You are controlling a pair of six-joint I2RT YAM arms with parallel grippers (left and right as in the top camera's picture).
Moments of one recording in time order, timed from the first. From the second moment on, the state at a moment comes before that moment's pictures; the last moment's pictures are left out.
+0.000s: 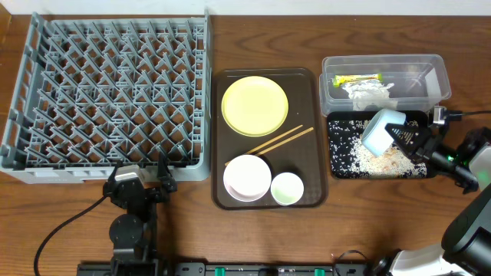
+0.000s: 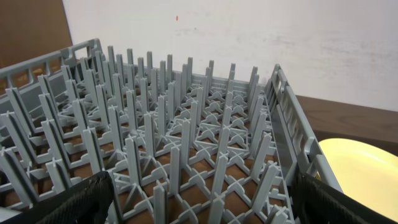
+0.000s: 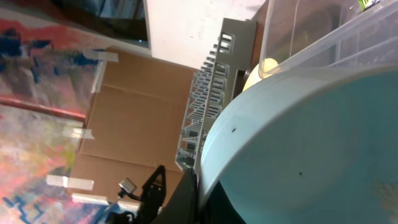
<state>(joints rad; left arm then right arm) 0.01 0.01 0.03 -0.13 -0.14 -0.12 -0.60 1.72 0.94 -0.89 -1.52 -0.32</state>
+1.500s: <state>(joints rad) 0.01 0.01 0.03 -0.13 -0.14 -0.12 -0.31 1.34 1.01 -0.69 -1.23 0.02</state>
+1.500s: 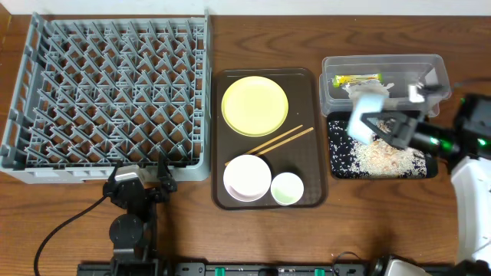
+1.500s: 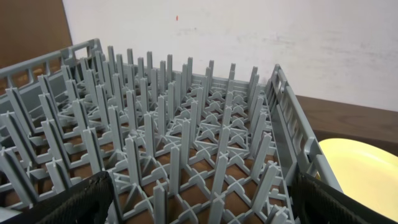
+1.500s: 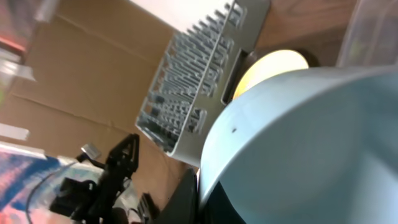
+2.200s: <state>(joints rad) 0.01 0.01 0.03 -0.13 -0.14 -0.12 0.26 1.34 1.20 -0.70 -0.45 0.25</state>
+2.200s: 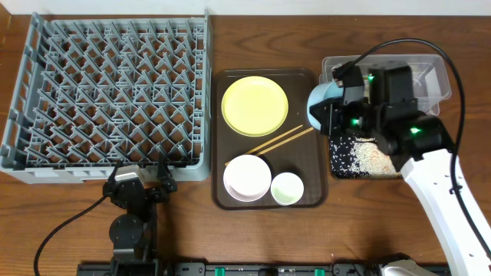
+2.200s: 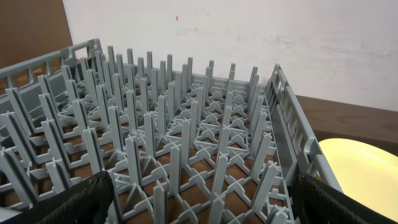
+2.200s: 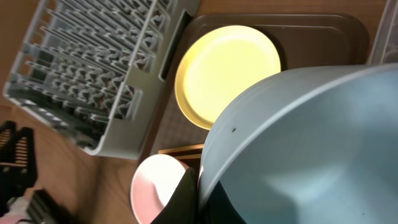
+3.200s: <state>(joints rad) 0.01 0.01 0.03 -0.13 -0.14 -0.12 0.44 1.78 1.70 -1.11 -0.22 0.21</state>
